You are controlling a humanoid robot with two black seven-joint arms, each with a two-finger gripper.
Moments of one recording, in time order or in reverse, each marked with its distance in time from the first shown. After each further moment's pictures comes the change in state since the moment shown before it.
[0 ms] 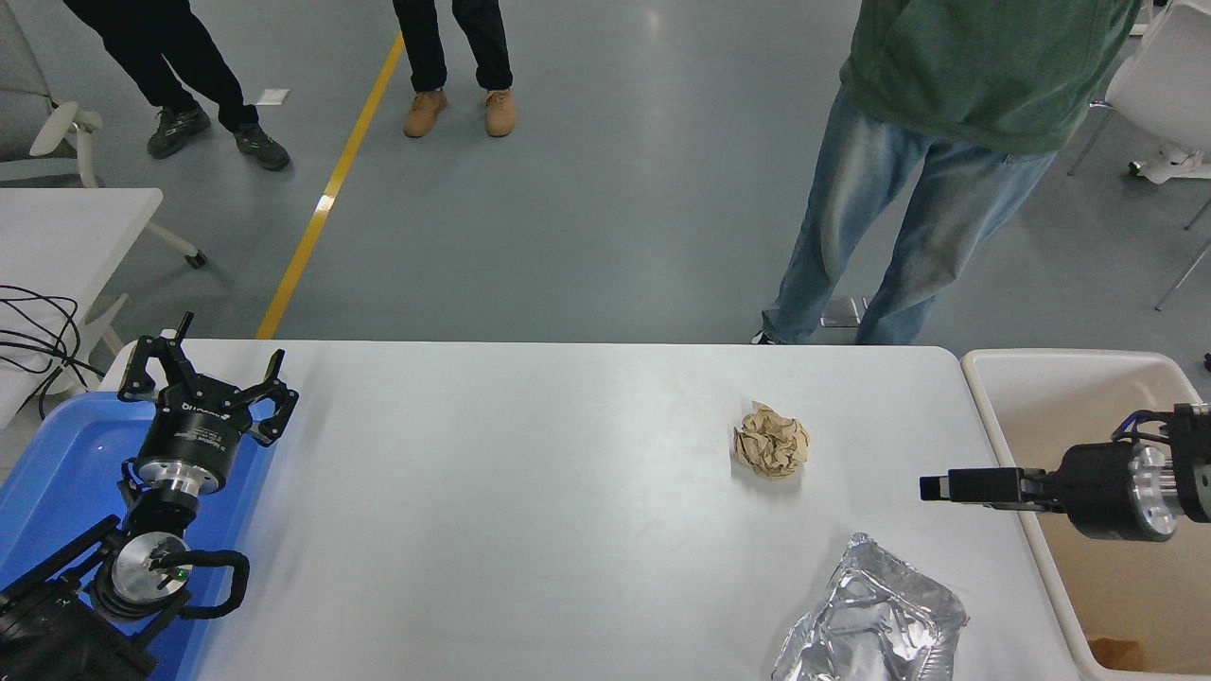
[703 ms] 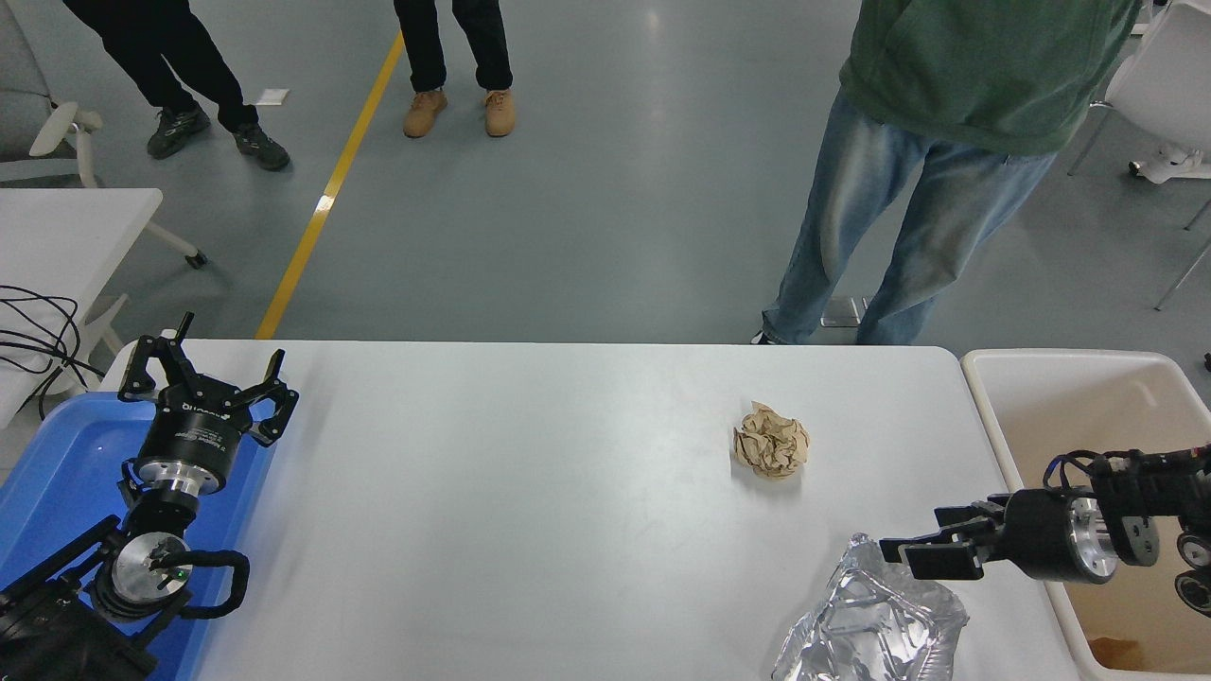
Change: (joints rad) left arm 0.000 0.000 0.000 0.000 0.000 0.000 0.000; right arm 0.079 0.050 -0.248 0.024 -0.235 -0.255 0.092
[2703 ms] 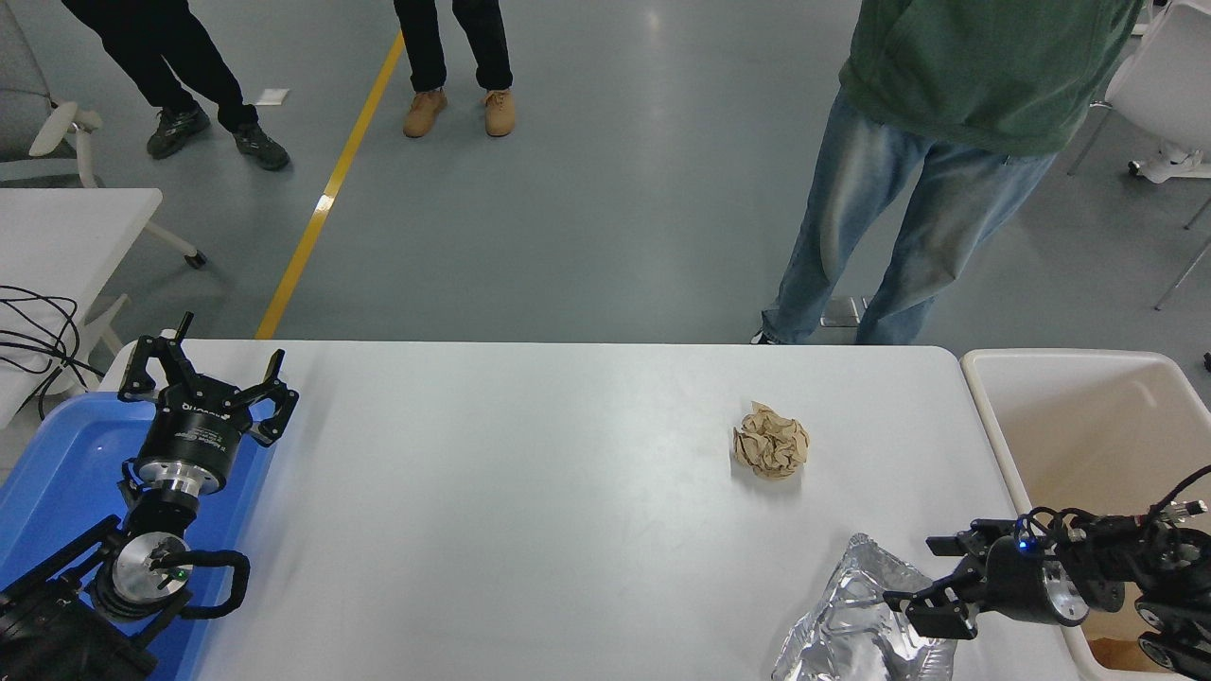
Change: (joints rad) left arm 0.000 0.000 0.000 0.000 0.000 0.000 0.000; right arm 0.059 0.210 -0.351 -0.336 -0.079 -0.378 0.026
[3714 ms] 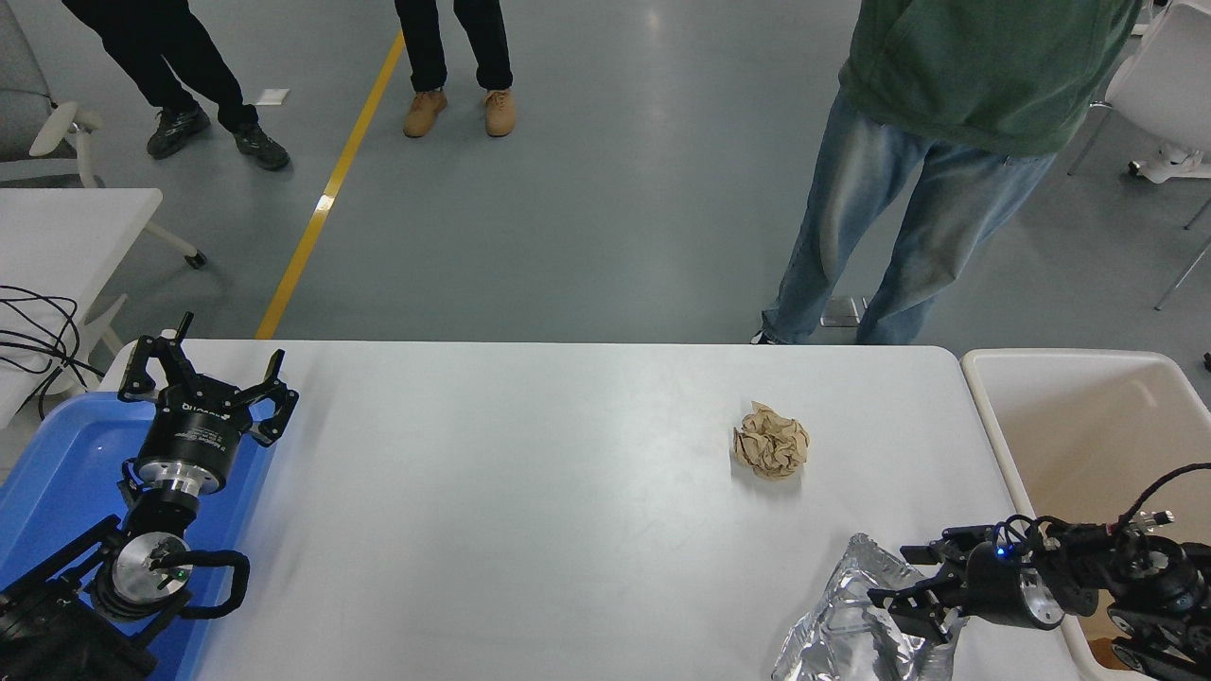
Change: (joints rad) left arm 0.000 0.000 0.000 0.000 0.000 0.000 0.000; right arm 0.009 0.061 -0.042 -0.077 -0.004 -0.054 0.002
